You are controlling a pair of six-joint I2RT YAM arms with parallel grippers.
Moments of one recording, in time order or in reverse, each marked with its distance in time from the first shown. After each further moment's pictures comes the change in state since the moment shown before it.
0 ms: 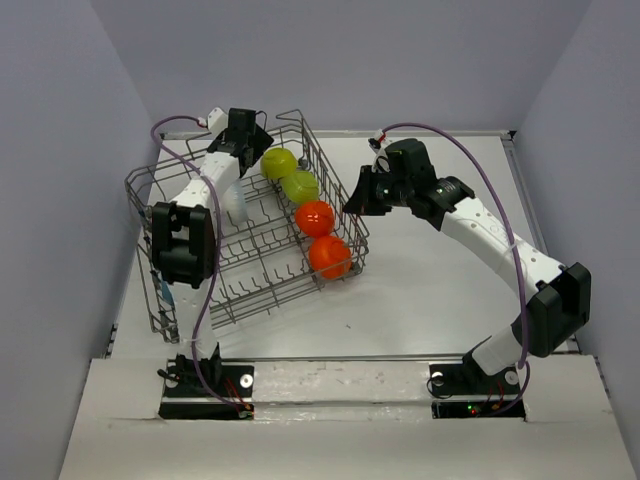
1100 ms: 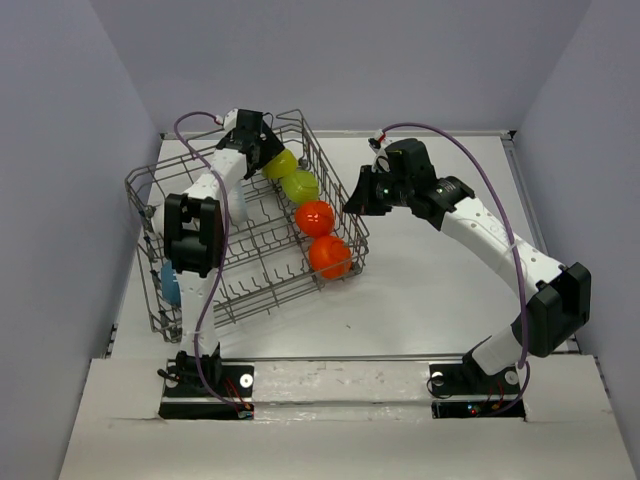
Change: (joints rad) left arm 0.001 0.146 0.130 -0.056 0.122 0.132; right arm 0.000 0.000 0.000 0.000 -0.003 -0.003
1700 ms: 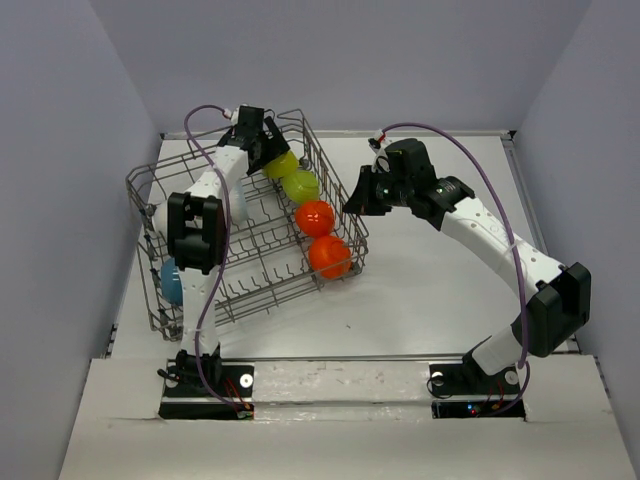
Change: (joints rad) left arm 0.000 0.042 0.076 -0.022 0.104 0.107; right arm 0.000 0.000 0.000 0.000 0.000 0.000
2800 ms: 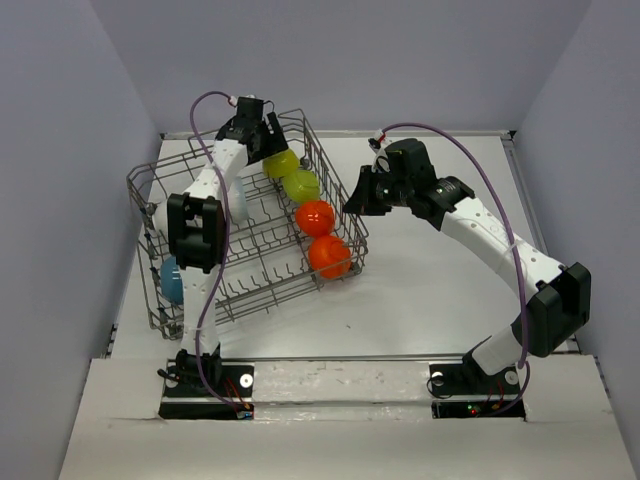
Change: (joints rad) left arm -0.002 0.027 0.140 -0.114 0.027 0.198; right arm 0.000 0.000 0.000 0.000 0.000 0.001
